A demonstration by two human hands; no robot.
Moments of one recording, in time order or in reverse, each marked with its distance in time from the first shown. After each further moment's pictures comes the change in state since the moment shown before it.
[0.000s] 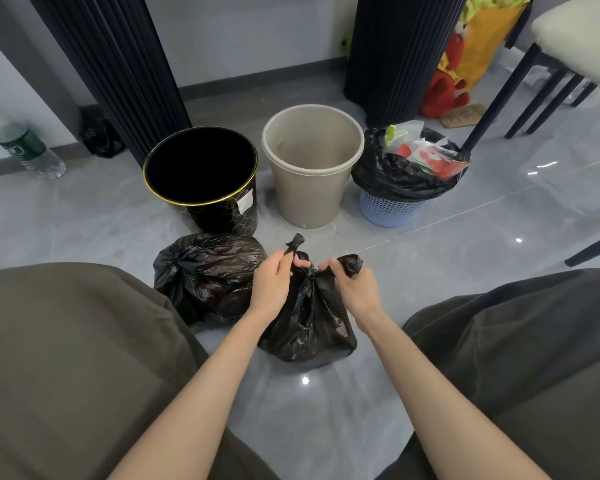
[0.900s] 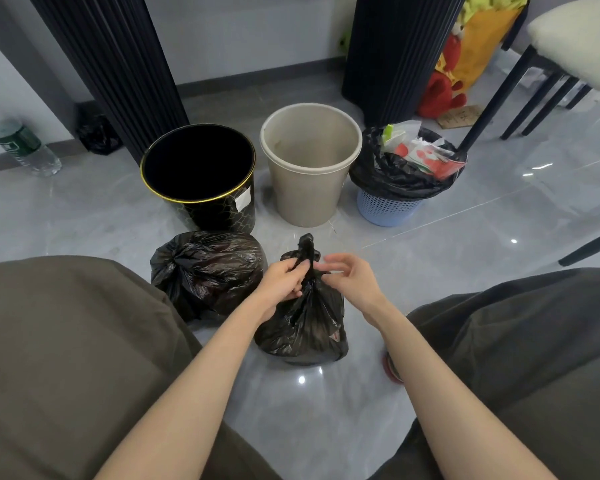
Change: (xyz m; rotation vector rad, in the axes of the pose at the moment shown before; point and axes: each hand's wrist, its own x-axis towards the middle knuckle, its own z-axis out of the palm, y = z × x) left_hand 0.006 0.002 0.007 -0.228 -0.308 -0.339; right_hand 0.004 -0.003 -0.013 -0.005 -0.194 -0.007
